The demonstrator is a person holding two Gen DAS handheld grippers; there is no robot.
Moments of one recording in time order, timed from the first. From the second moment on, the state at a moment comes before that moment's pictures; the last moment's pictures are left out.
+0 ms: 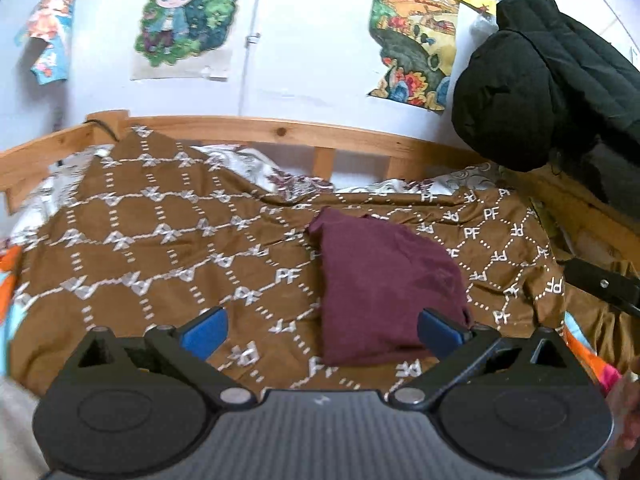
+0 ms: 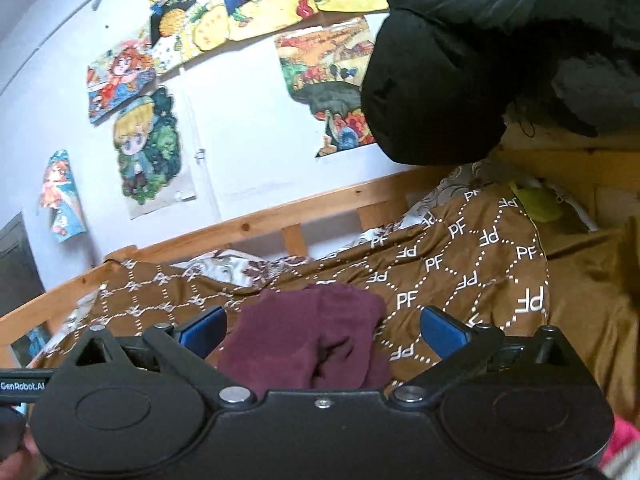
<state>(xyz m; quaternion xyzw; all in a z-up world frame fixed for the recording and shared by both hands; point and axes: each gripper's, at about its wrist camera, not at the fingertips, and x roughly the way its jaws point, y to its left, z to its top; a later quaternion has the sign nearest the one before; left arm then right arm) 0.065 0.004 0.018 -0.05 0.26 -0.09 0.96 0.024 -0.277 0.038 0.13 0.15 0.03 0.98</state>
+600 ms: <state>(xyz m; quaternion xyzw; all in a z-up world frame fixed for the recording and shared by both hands) 0.010 0.004 0.020 -0.01 0.27 -0.08 0.96 -0.049 -0.228 0.040 0.00 0.13 0.01 0.99</state>
